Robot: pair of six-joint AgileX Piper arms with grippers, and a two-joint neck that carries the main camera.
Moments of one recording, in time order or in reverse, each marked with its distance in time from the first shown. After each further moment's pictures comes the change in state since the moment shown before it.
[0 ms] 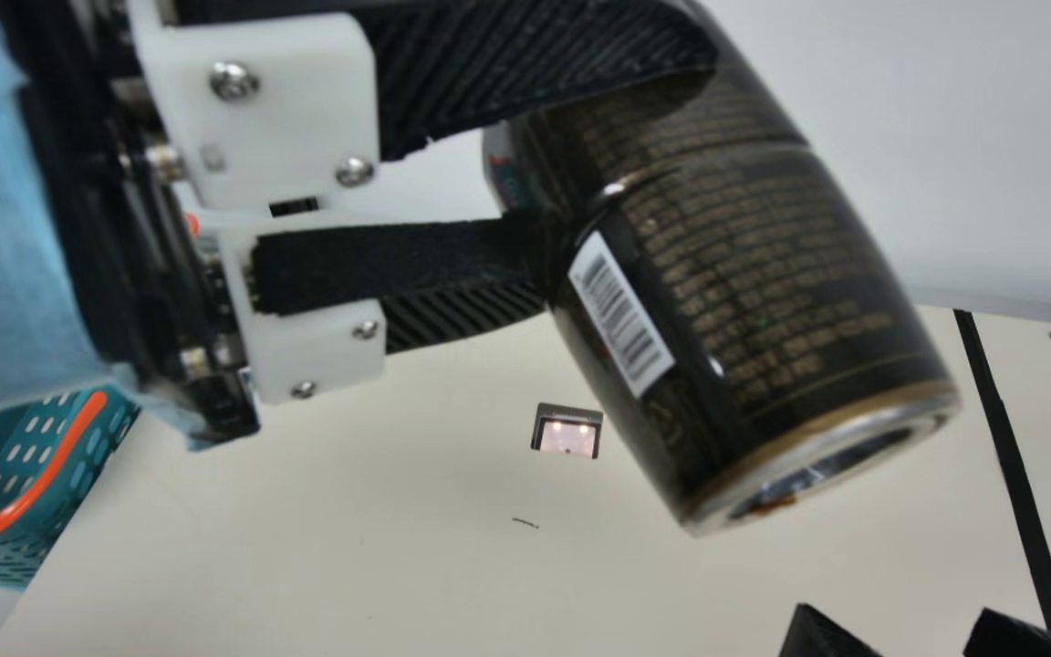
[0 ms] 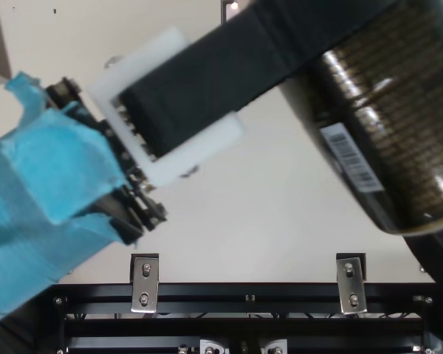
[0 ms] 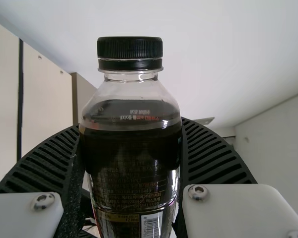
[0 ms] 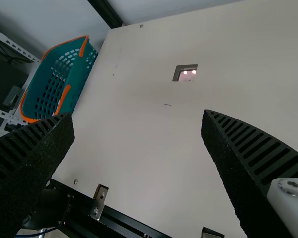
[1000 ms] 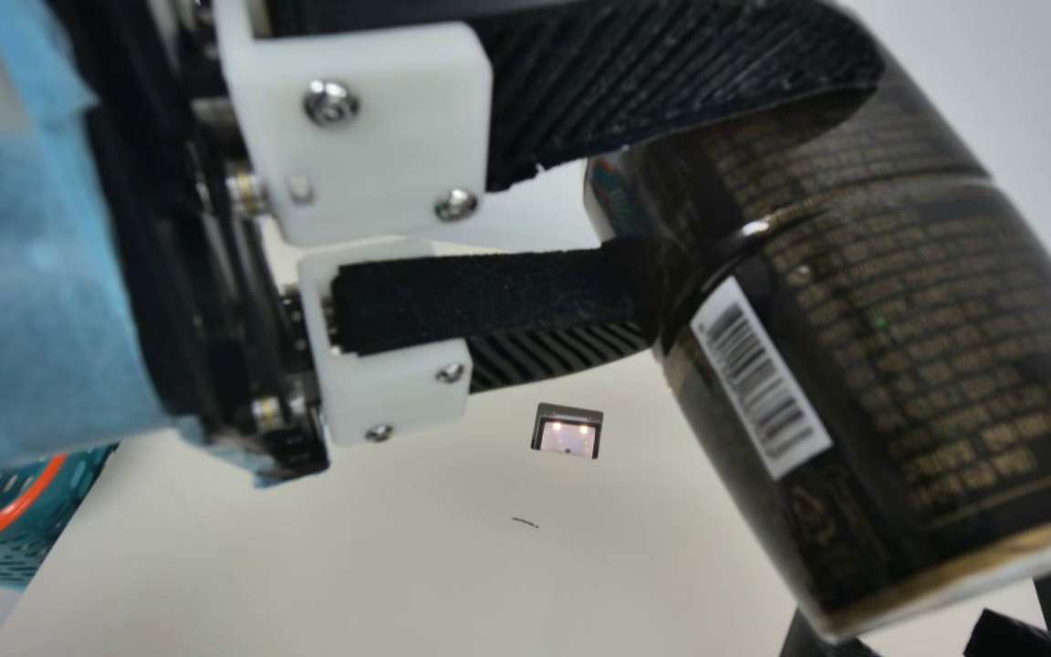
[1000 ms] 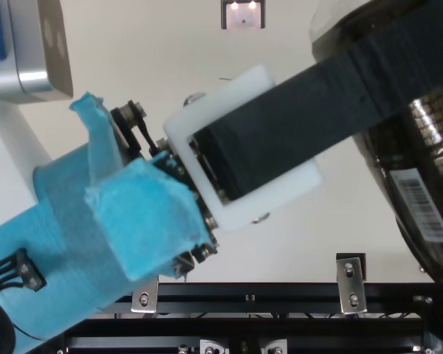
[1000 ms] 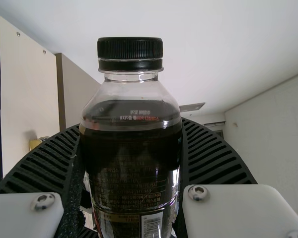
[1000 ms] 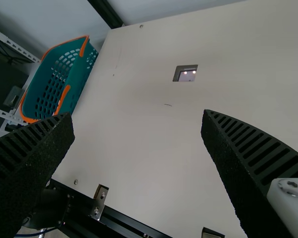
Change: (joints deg) left arm -4.2 1.6 -1.0 -3.2 -1.5 1.7; right arm 0.0 0.0 0.0 0.0 0.0 0.0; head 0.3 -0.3
